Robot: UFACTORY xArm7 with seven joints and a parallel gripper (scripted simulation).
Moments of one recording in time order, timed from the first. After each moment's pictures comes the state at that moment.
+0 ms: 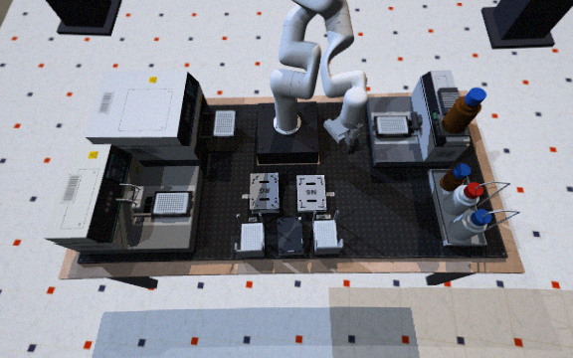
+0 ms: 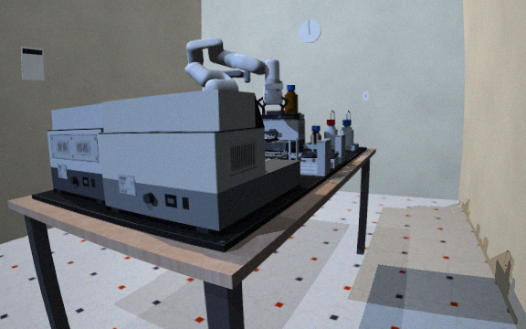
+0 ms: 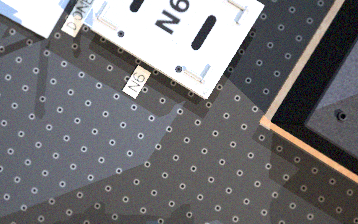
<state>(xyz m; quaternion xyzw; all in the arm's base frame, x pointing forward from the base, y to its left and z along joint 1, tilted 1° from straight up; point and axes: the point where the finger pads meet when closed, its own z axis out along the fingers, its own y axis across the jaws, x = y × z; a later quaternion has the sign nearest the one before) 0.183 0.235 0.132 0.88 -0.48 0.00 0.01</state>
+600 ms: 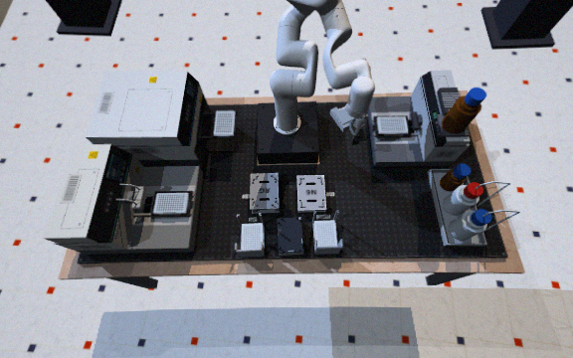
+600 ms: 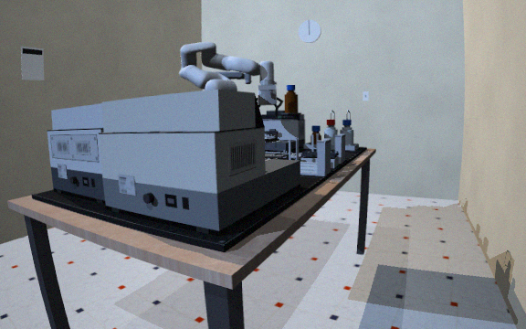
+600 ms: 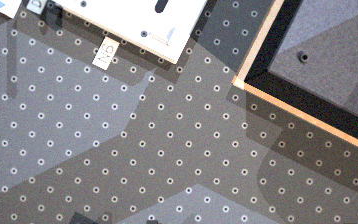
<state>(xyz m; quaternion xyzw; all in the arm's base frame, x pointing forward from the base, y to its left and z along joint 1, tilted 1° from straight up) 0.138 0.259 0.131 0.86 -0.52 0.00 0.01</state>
